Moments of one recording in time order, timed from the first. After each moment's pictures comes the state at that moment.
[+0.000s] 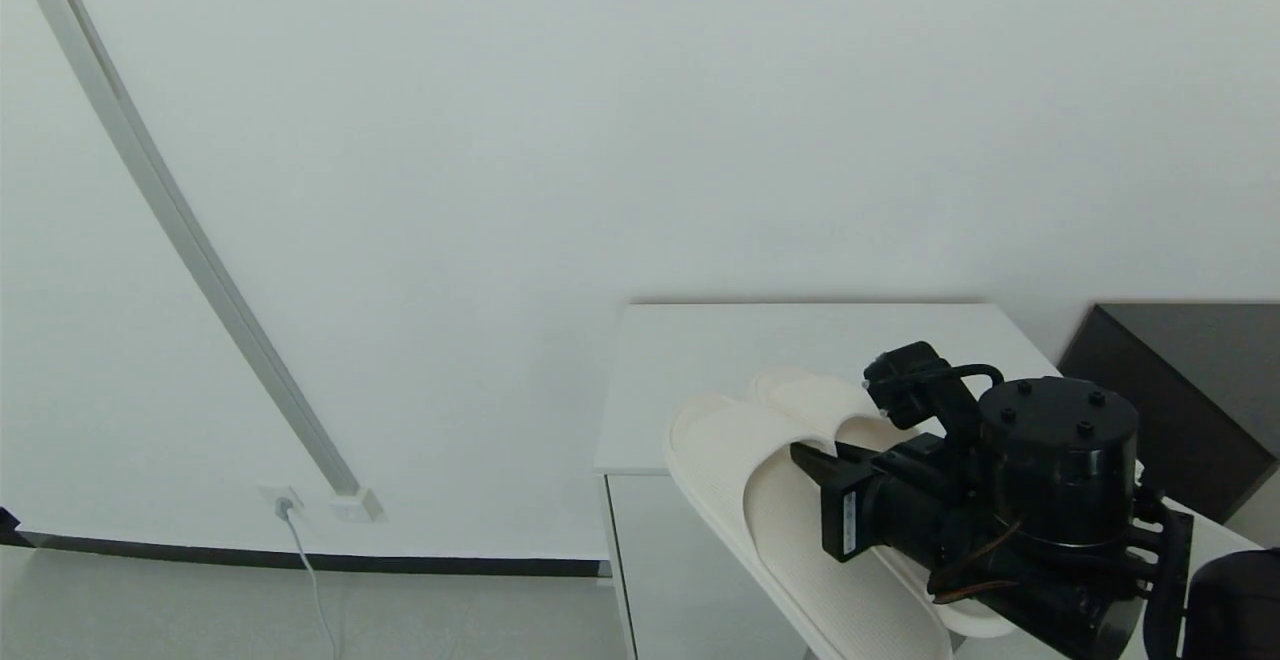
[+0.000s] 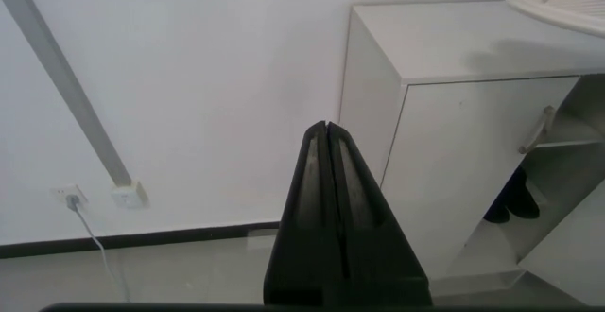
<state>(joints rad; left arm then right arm) 0.00 0.00 0.00 0.00 -0.08 0.01 0.81 1.71 -0.58 -0.88 -0.24 0.16</state>
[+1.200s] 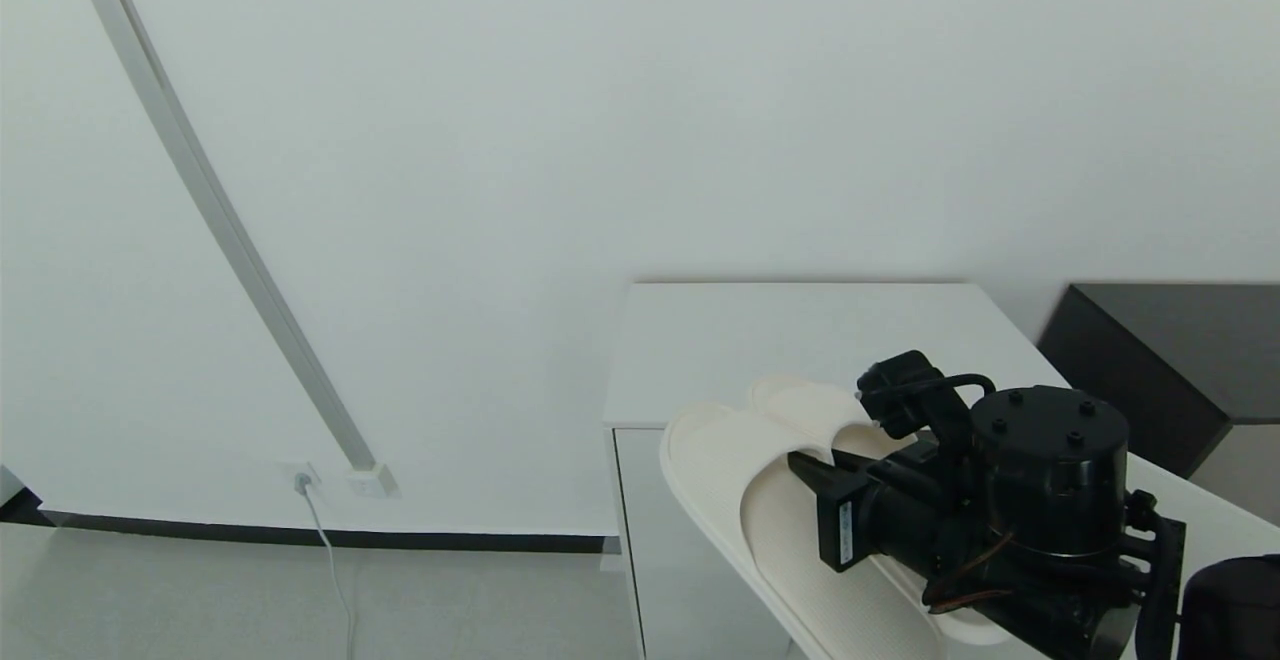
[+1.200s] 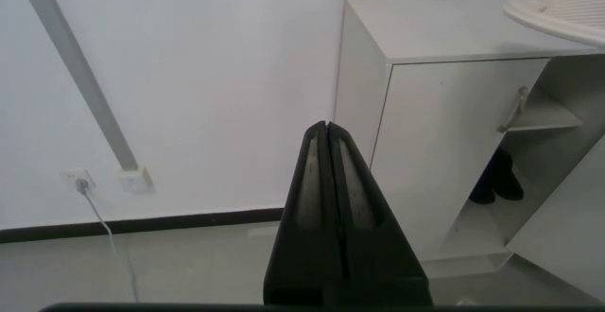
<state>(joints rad) 0.00 0.00 0.00 0.00 -0.08 0.01 0.82 1.72 -0.57 -0.89 -0.25 0.16</state>
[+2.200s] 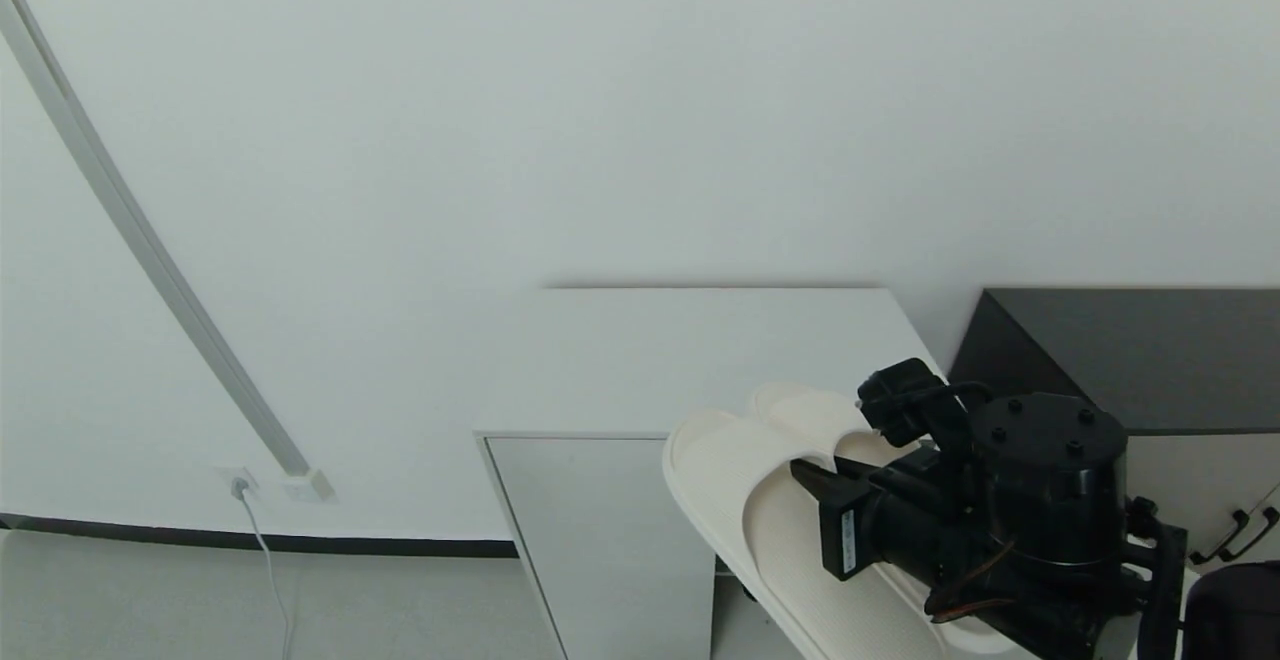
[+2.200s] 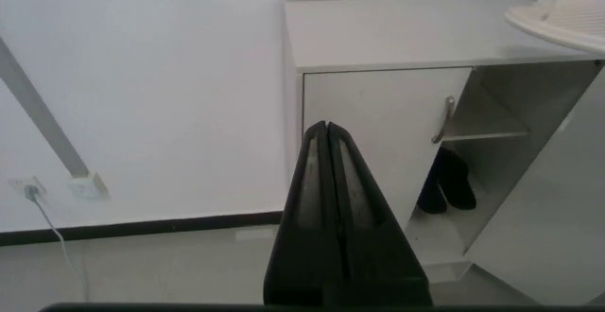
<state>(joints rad) 0.00 0.00 0.00 0.00 -0.08 0.00 0.83 1.72 -0.55 -0.89 -0.25 0.15</state>
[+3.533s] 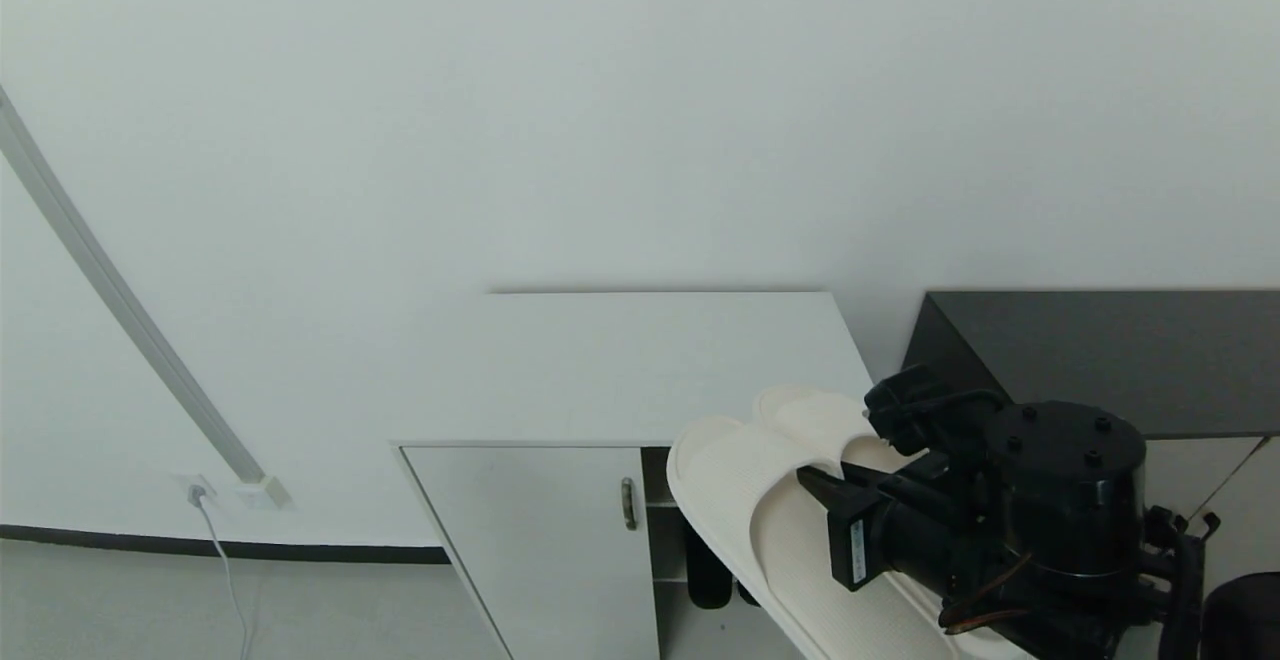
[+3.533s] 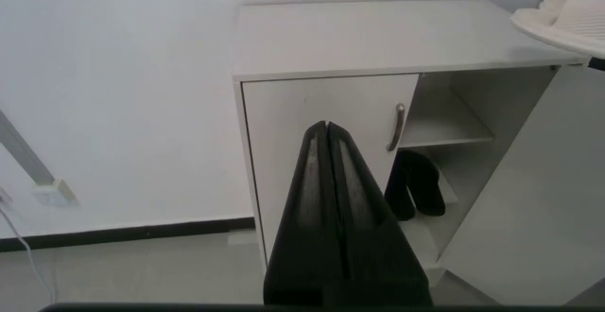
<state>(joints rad) 0.00 0.00 0.00 0.00 -0.08 0.00 0.84 1.70 -0.53 -0.89 -0.25 0.13</state>
